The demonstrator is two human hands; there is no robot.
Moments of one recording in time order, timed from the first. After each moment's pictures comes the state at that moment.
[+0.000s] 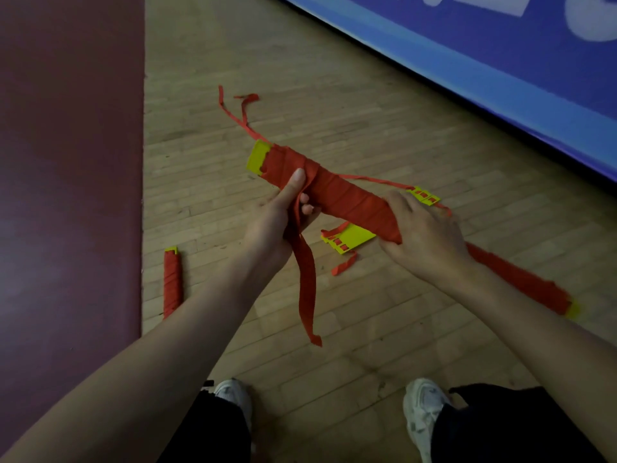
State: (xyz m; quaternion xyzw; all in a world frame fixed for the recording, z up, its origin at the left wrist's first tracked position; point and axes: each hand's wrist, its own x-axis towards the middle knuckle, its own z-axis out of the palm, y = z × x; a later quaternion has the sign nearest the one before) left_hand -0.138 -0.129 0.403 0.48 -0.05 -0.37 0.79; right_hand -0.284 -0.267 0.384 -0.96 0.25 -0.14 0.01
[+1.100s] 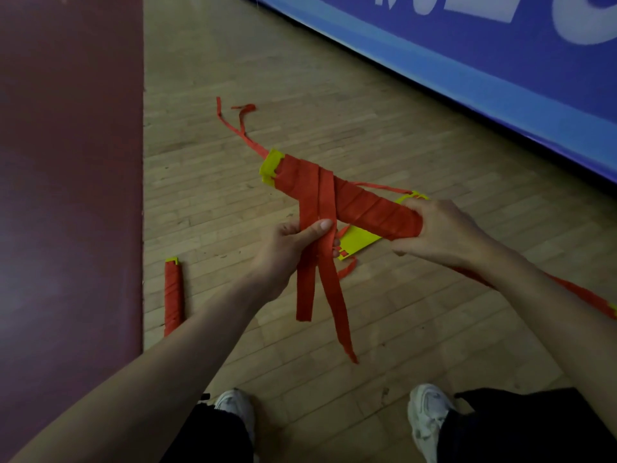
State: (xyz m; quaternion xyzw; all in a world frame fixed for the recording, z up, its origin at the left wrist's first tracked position) left_hand -0.154 -0.116 0.389 0.59 -0.22 -0.41 0.66; right_hand -0.296 -0.289 0.414 -0.93 0.29 -0.09 0.21
